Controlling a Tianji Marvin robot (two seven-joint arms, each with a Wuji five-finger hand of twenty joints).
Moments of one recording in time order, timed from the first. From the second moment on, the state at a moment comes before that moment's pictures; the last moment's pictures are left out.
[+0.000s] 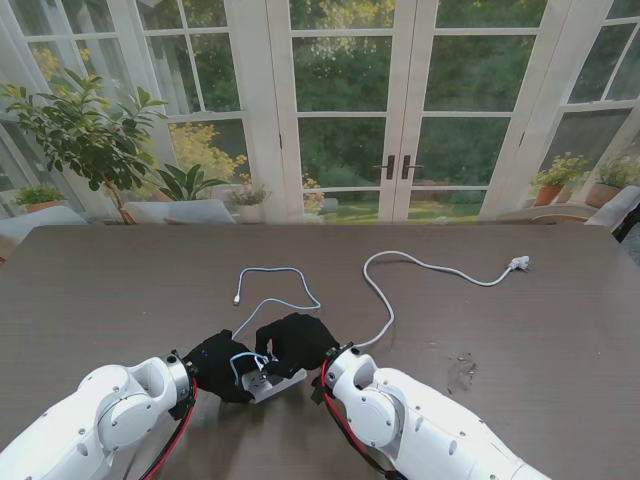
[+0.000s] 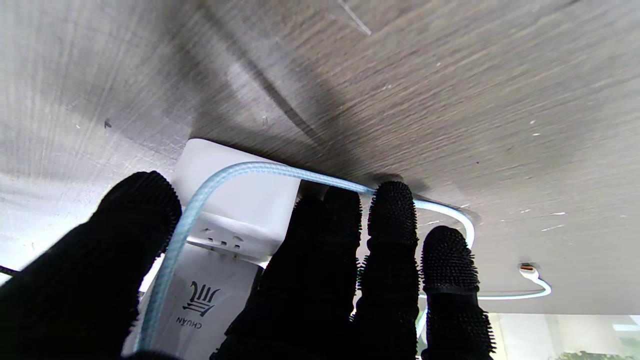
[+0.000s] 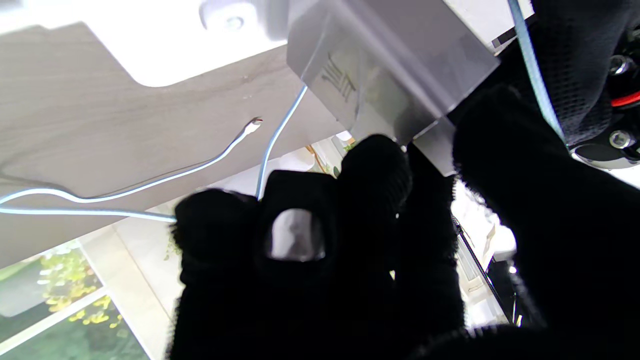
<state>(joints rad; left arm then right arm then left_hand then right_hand) 1.52 -0.99 -1.15 -1.48 1.03 -0.42 -0.15 -1.15 -1.27 0.56 -1.18 -0.57 -0.25 -0.37 0.40 -0.57 0.90 -0.20 0.72 0.27 0.42 0.56 0.88 0.19 0.51 0.83 0.73 0.26 0.67 0.71 0.21 0.30 1.17 0.73 0.43 -1.00 1.33 -0.44 0.99 -0.19 1.01 0.22 1.32 -0.05 0.83 0.85 1.30 0.02 1.20 1.38 1.02 0.16 1.49 0.65</state>
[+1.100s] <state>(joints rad) 1.53 -0.99 -1.16 -1.49 1.03 -0.42 -0.17 -1.07 -1.28 0.54 -1.09 -0.48 -0.32 -0.24 0.41 -0.55 0.90 -0.20 0.71 0.28 0.38 0.55 0.87 0.19 0.50 0.83 0.73 0.26 0.67 0.71 0.21 0.30 1.17 0.73 0.37 -0.97 1.33 -0.43 0.94 -0.40 1.01 0.25 1.32 -0.05 0.81 0.88 1.30 0.02 1.21 1.38 1.02 0.14 1.48 0.68</state>
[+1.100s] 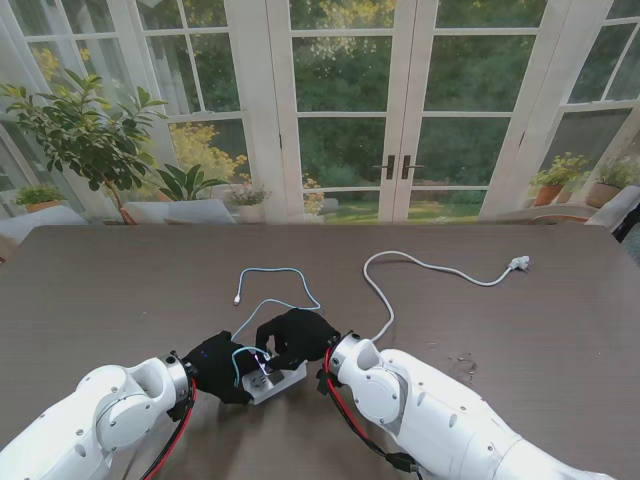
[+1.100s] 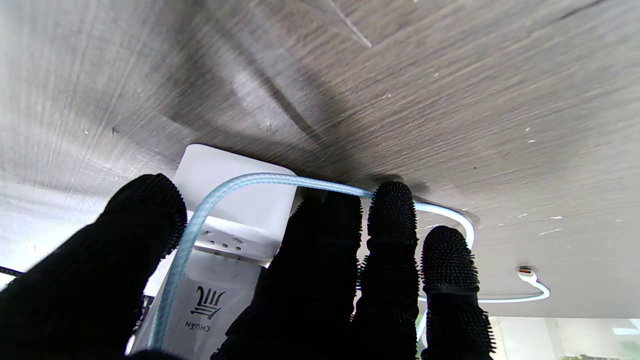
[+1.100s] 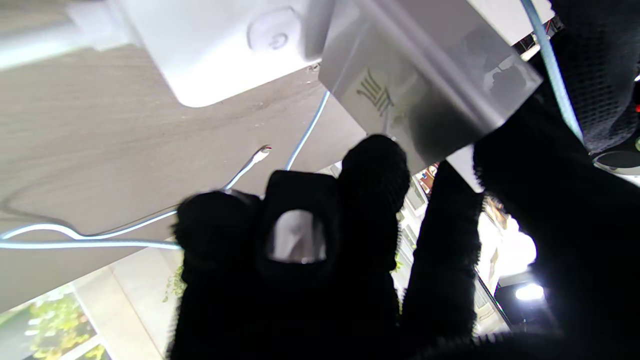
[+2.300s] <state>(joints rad) 1.52 -0.99 -1.16 -1.48 1.03 -0.43 -0.16 -1.03 -1.27 0.53 -1.05 -0.45 -0.32 -0.17 0.41 -0.55 0.89 -0.20 0.71 0.28 0.39 0.55 0.87 0.19 0.50 0.83 0.73 0.26 0.67 0.71 0.21 0.30 1.17 0.73 0.26 -0.89 1.27 -0.45 0.87 -0.63 1.01 0.25 1.16 -0.02 0.80 0.90 1.28 0.02 1.08 1.38 0.93 0.14 1.47 0.69</state>
